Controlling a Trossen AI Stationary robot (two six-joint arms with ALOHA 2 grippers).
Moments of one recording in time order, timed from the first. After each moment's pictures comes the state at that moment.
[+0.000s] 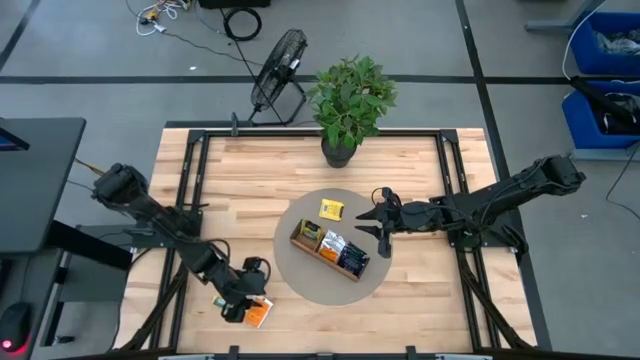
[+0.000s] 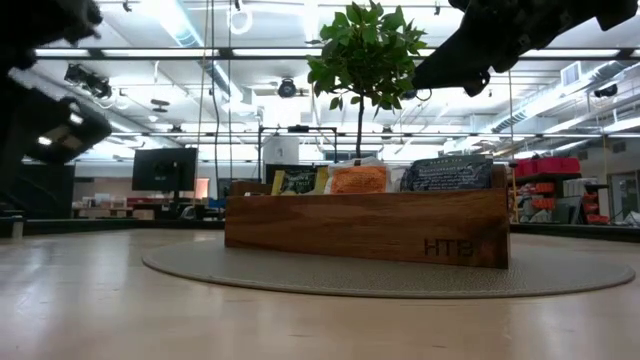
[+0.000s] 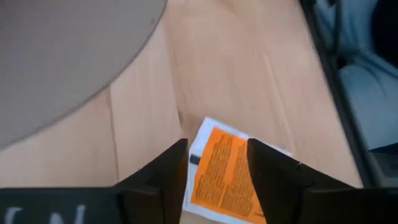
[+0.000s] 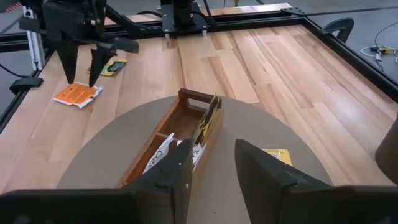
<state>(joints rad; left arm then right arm) -0.72 1.47 0.64 -0.01 -0.13 -0.55 0.26 1.15 0.62 0.07 0.33 0.20</state>
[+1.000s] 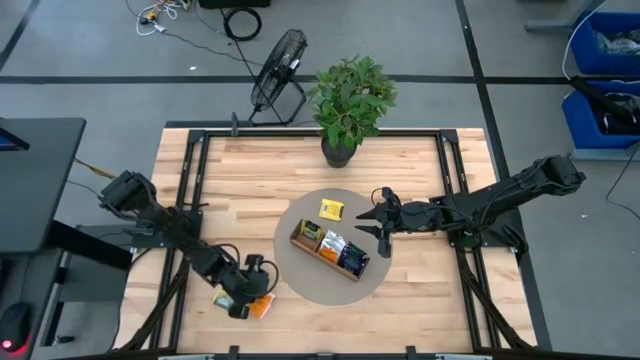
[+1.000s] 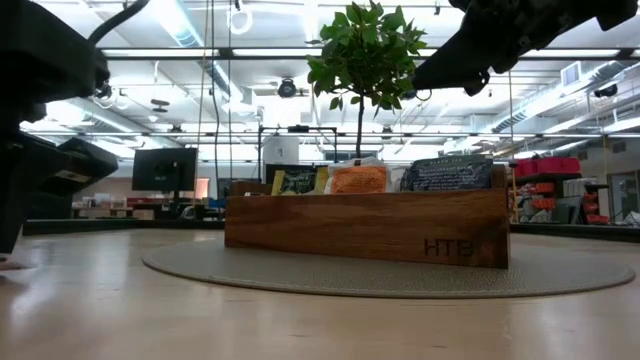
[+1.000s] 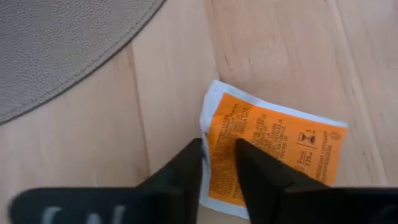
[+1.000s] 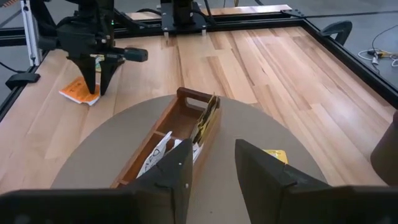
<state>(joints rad) -0.69 1.62 0.64 -0.06 -0.14 -0.51 0.26 1.15 0.62 0.06 0.33 0.18</state>
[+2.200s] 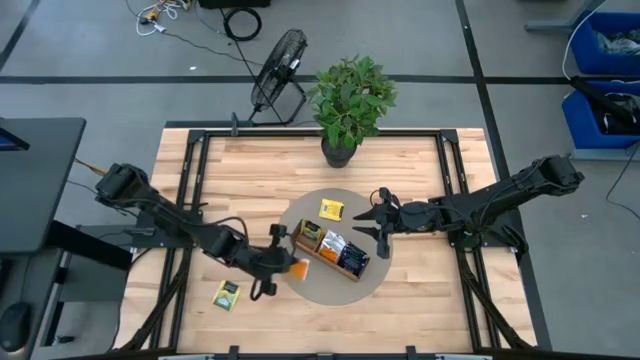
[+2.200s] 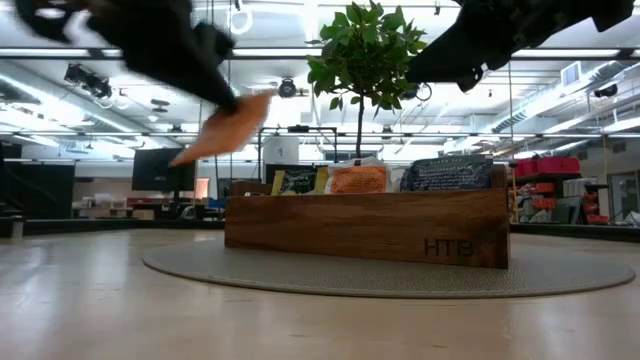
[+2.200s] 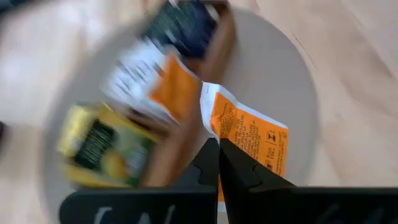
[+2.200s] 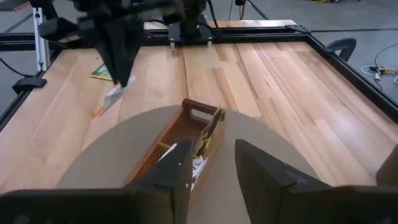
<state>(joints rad) -0.49 1.49 0.86 -0.14 -0.43 -0.06 0.26 1.17 0.62 0.13 0.32 0.13</state>
